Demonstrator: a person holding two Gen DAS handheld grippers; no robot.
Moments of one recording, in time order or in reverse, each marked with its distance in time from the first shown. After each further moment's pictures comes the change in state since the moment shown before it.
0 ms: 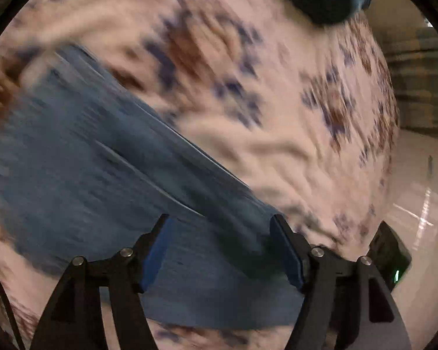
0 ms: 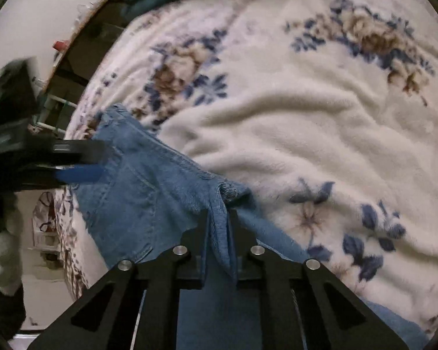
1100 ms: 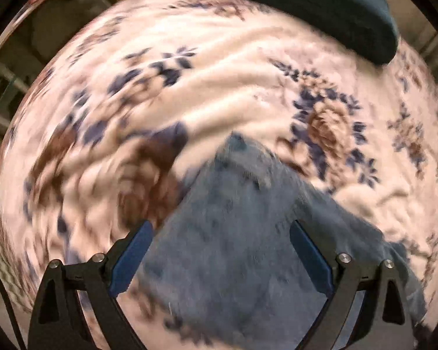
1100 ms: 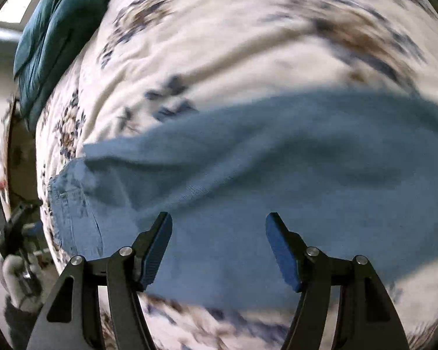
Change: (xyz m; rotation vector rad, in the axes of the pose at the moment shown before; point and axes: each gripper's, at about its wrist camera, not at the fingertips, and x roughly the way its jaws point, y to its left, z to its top) left arm -0.064 0.093 0.029 0.172 -0.323 0.444; right arm -0.065 -0.078 -0.155 0.709 -0.066 -0.173
